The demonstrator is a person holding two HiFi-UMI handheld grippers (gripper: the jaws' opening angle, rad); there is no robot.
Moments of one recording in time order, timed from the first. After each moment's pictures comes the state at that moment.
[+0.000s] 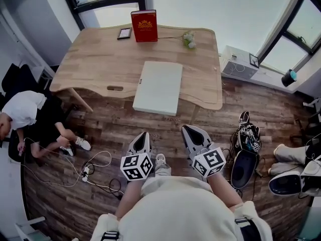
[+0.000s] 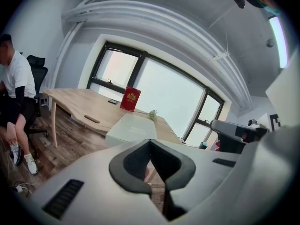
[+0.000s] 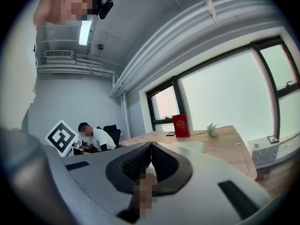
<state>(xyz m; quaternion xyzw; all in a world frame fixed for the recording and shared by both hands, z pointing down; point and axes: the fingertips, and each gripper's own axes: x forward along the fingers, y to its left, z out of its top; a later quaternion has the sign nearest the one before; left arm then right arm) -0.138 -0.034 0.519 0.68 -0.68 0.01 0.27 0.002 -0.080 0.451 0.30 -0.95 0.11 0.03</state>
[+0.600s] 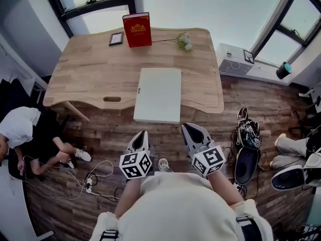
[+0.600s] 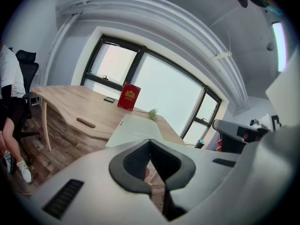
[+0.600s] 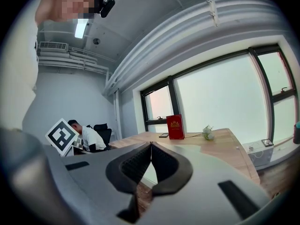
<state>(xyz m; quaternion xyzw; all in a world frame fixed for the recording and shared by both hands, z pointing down) -0.186 -0.095 0.530 0.70 -0.66 0.02 0.28 -0.038 -0.131 0.456 0.34 -0.93 0.10 0.04</state>
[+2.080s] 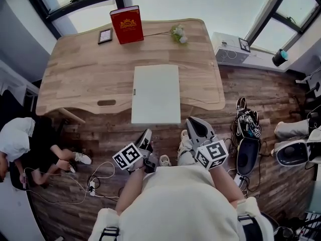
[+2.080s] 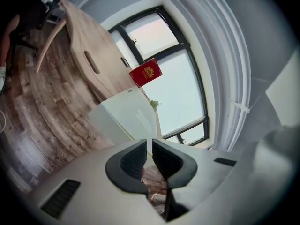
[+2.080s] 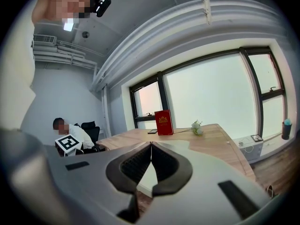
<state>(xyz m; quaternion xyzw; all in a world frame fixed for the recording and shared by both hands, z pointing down) -0.190 -0.140 0.609 0.65 -0.52 -0.17 0.53 -0.031 -0.182 0.489 0.40 -0.91 0.12 0.05</state>
